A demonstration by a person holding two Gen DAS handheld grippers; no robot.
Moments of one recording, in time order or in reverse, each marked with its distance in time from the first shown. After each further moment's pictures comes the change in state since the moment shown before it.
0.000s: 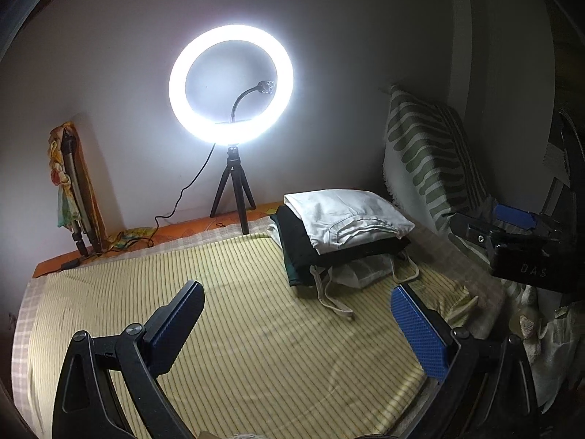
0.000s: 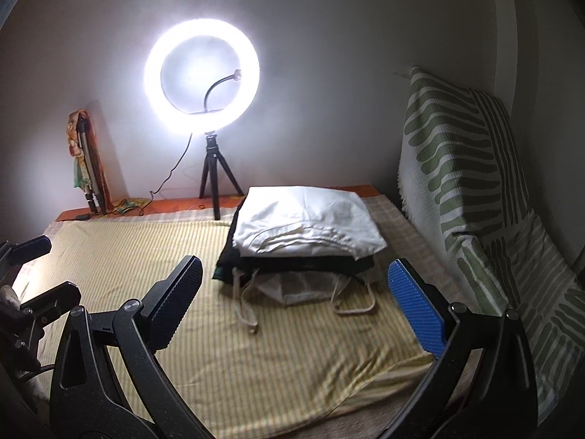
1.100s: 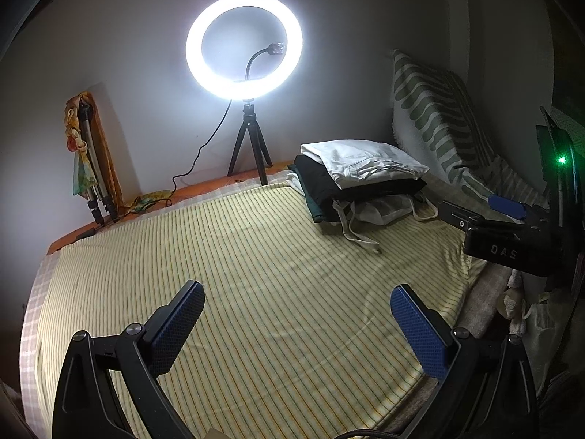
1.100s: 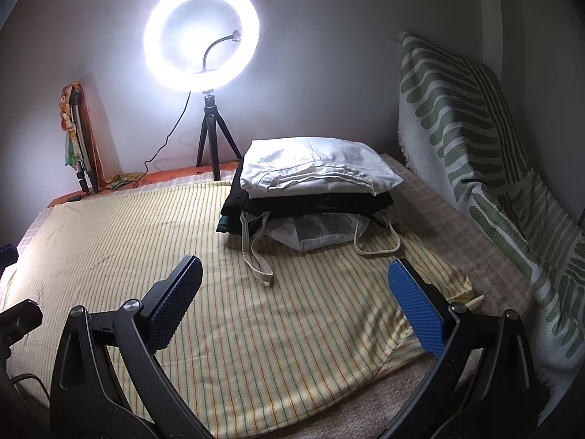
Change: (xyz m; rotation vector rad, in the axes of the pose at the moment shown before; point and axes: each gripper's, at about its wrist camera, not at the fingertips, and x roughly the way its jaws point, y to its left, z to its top) left arm -0.006 0.018 -0.075 0.057 0.078 0.052; right arm 0.032 0.029 -0.087 0.056 0.031 -0.040
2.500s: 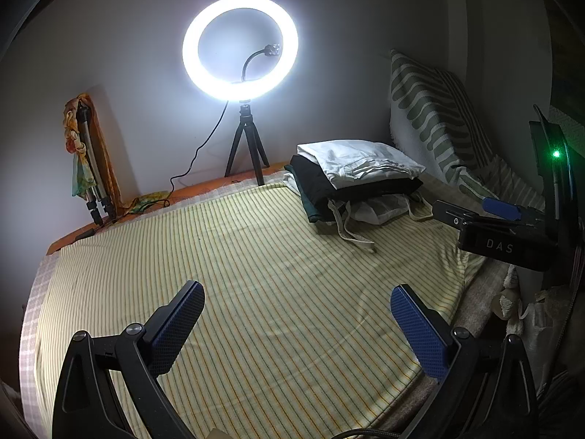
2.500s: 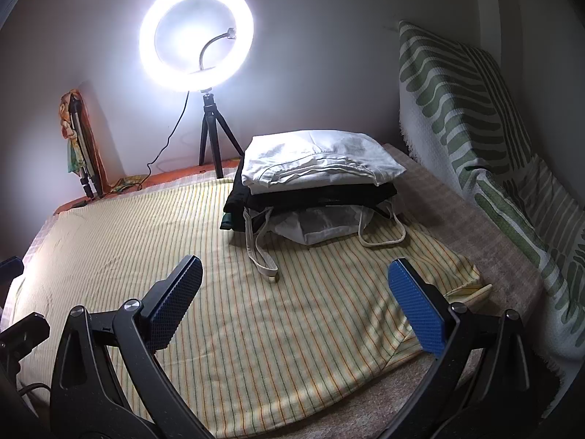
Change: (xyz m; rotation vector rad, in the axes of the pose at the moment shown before) left arm -0.002 -0.005 0.000 0.005 -0.002 -0.008; right arm -0.004 -0.003 -0.005 0.048 0.021 0.017
